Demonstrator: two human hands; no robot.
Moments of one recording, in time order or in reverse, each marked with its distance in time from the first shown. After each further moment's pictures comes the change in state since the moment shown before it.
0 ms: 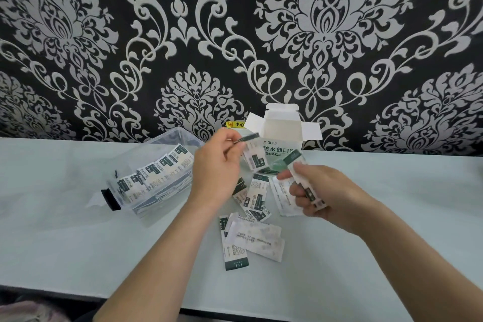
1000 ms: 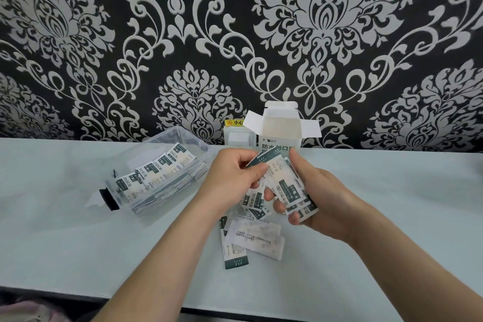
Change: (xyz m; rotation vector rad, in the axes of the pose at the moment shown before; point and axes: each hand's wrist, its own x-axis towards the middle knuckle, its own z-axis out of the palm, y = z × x) left_hand -0.012 0.012 0.002 -0.191 -0.386 -0.256; right_hand -0.014 -0.002 0.019 0.186 -0.227 0.020
